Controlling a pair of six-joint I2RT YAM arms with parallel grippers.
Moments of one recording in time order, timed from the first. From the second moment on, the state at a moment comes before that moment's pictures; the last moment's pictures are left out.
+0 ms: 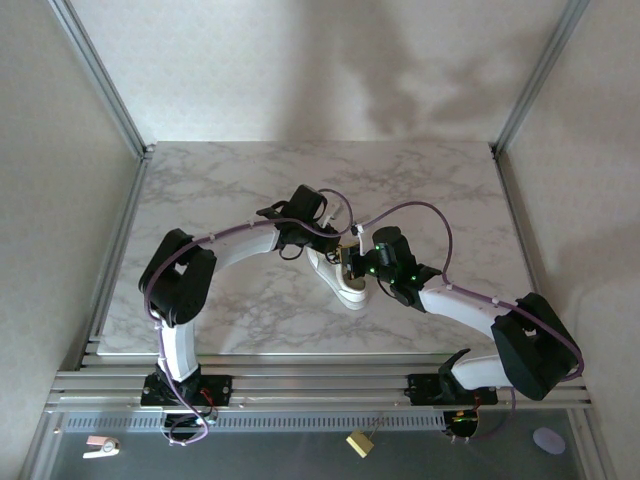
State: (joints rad) left arm -0.63 1.91 1.33 -0.33 0.23 -0.19; right arm 0.67 1.34 0.61 0.22 -0.14 0.25
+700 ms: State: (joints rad) left arm -0.63 1.94 1.33 -0.34 0.24 -0.18; right arm 0.67 1.34 0.61 0.22 -0.14 0.25
